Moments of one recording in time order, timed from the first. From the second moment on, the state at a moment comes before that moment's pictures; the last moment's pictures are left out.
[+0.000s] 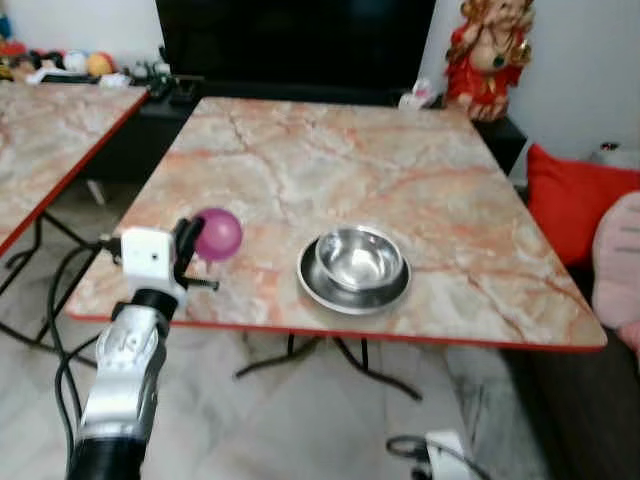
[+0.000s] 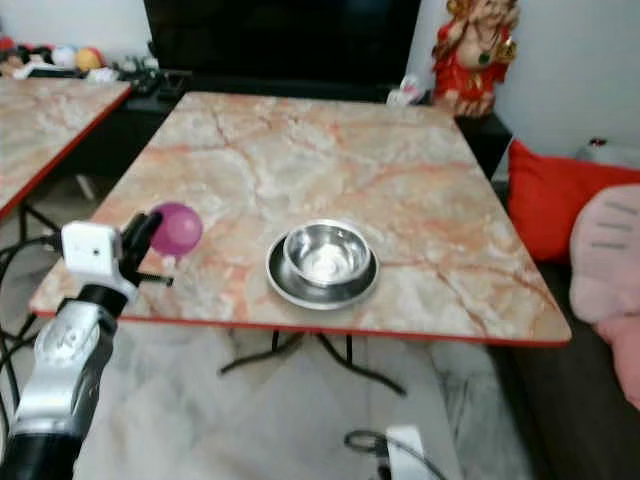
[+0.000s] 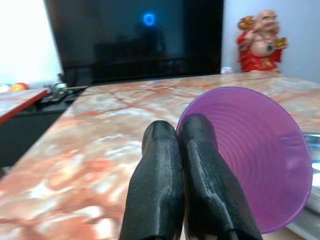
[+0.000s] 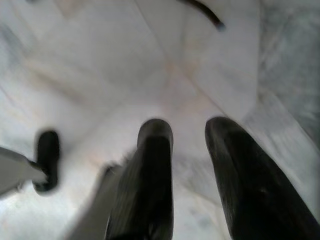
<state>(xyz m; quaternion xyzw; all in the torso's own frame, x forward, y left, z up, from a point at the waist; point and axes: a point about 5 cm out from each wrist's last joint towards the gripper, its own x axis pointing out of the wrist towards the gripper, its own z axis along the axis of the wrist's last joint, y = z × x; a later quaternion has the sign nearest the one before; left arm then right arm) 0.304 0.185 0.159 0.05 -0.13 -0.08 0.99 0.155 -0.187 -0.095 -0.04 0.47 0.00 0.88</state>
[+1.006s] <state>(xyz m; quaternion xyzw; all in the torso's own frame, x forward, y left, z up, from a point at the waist) 0.309 0.193 0.159 -0.03 -0.10 -0.07 0.99 0.159 -0.181 -0.094 -0.04 0.47 0.01 0.88</state>
